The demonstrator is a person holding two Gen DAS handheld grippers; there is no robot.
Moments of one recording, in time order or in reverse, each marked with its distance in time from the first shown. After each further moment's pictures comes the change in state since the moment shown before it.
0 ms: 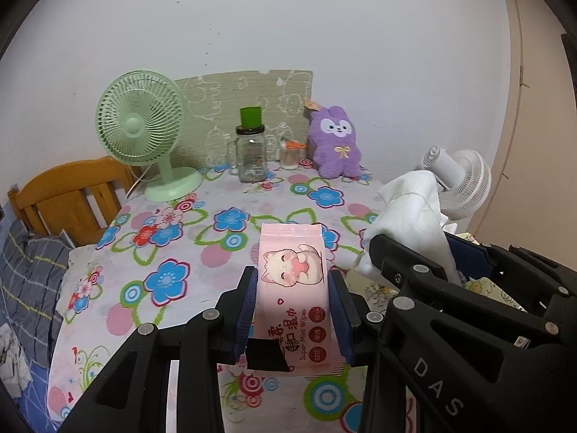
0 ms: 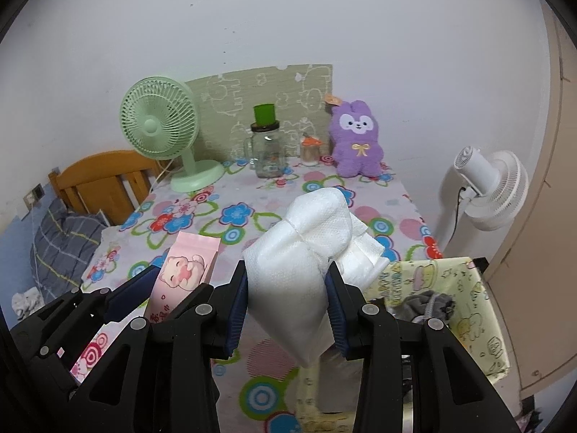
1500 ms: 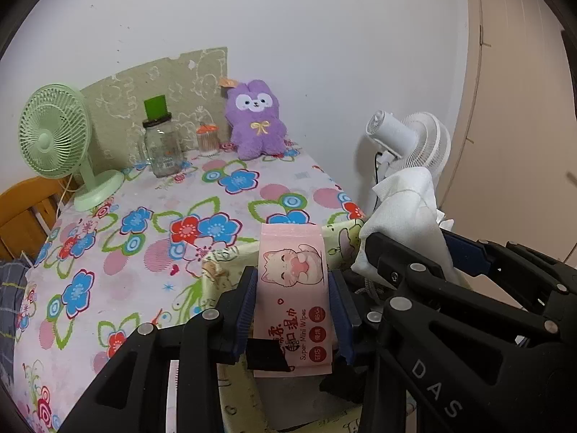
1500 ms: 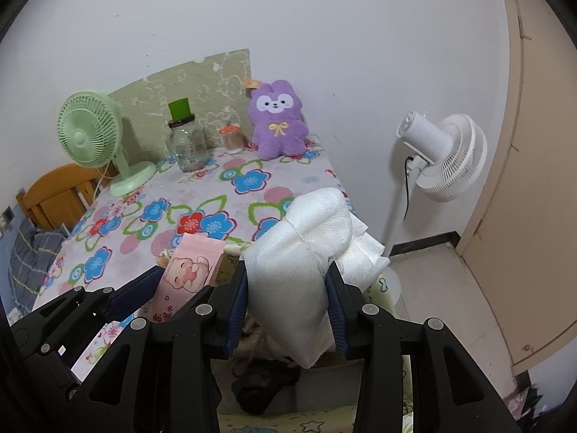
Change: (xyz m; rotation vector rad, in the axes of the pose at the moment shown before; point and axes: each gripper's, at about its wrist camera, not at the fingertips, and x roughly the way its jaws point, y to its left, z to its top) left arm 0.061 -0.117 -0.002 0.107 0.078 -0.123; right arm 0.019 -0.128 -0.025 0.113 0.038 -0.106
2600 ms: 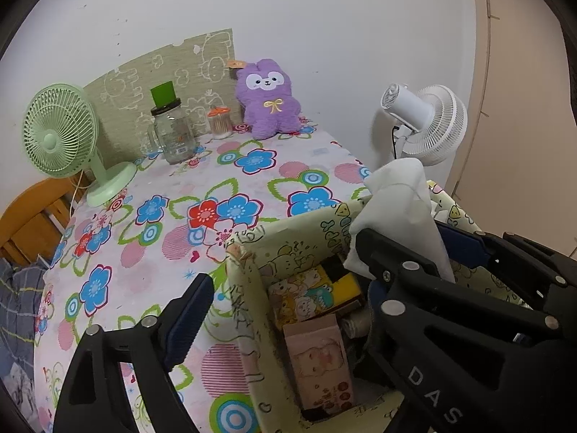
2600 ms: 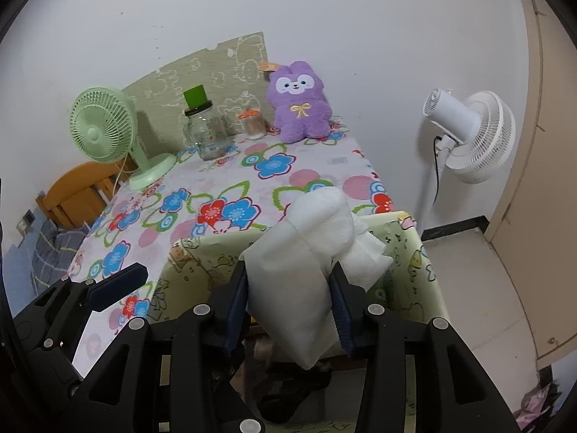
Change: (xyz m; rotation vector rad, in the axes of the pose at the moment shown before) left arm 0.008 0.011 -0.006 0.046 0.084 0.074; right arm 0.022 0.006 -0.006 0.027 0.046 0.122
